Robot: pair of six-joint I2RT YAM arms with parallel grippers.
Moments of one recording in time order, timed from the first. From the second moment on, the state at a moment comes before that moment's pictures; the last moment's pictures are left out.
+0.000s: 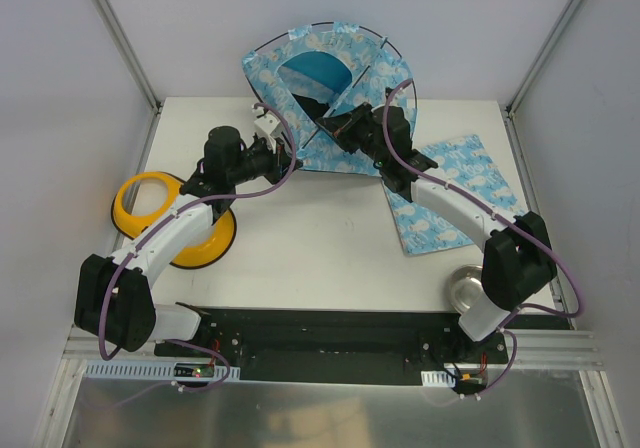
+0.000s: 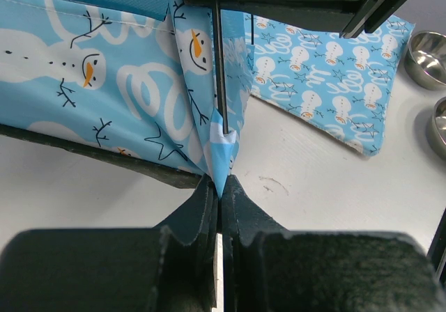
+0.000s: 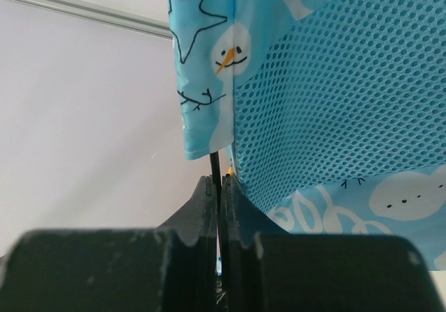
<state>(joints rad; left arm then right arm) -0.37 1.32 0.96 0.07 0.58 -0.06 0.60 1.65 1.31 0.18 -0.01 1.20</state>
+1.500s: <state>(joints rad) -0.37 1.32 0.98 0.02 0.61 -0.08 0.61 1.65 1.32 0.22 -0.03 1.11</state>
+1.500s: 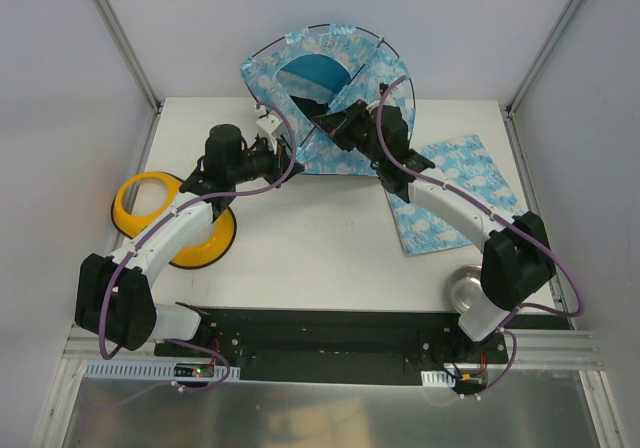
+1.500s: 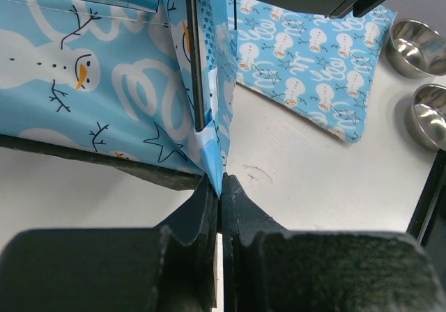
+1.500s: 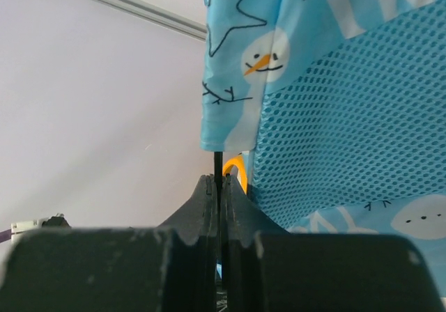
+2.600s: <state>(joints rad) -0.36 1.32 0.98 -0.10 0.62 -0.08 0.71 1.64 1.30 0.19 0.05 0.87</state>
